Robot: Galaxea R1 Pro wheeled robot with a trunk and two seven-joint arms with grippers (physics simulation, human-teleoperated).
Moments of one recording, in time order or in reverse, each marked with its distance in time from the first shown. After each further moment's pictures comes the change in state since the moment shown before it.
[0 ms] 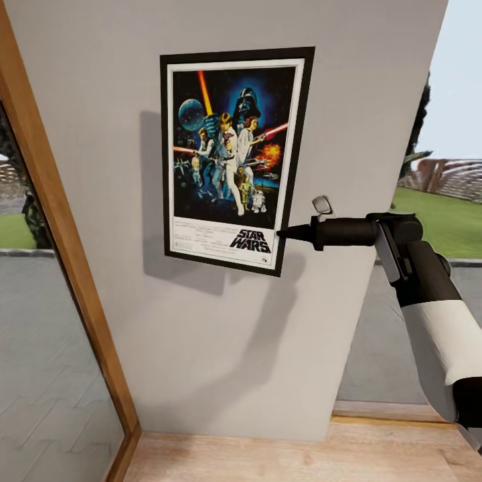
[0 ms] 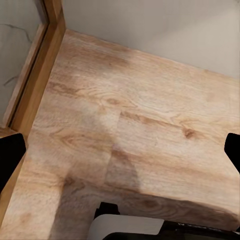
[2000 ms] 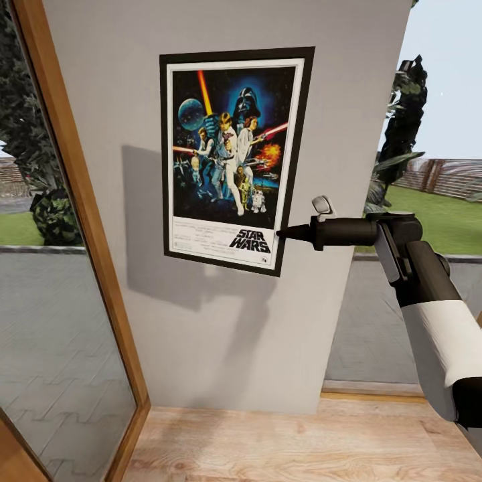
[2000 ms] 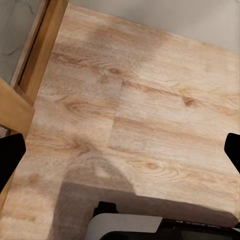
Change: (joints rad) left arm 0.000 -0.002 -0.021 0.001 0.000 -0.001 0.001; right arm 0.000 0.001 0.000 0.001 -0.002 0.000 0.001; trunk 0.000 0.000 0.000
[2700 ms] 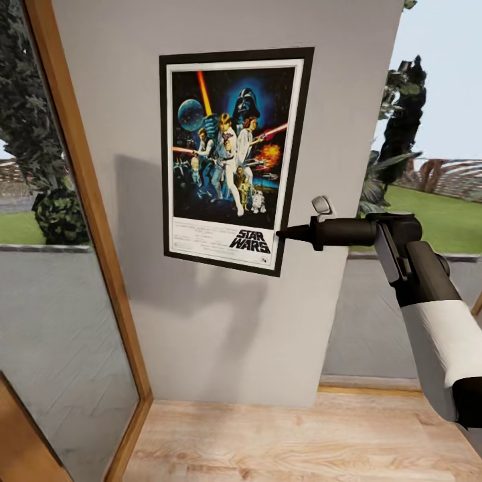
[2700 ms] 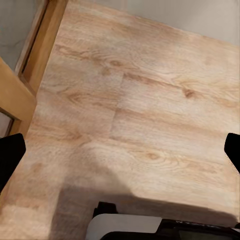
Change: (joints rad) left arm -0.001 0.000 0.000 0.000 0.000 0.000 0.000; right arm 0.000 0.000 0.002 0.001 0.000 -0.001 0.000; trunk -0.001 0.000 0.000
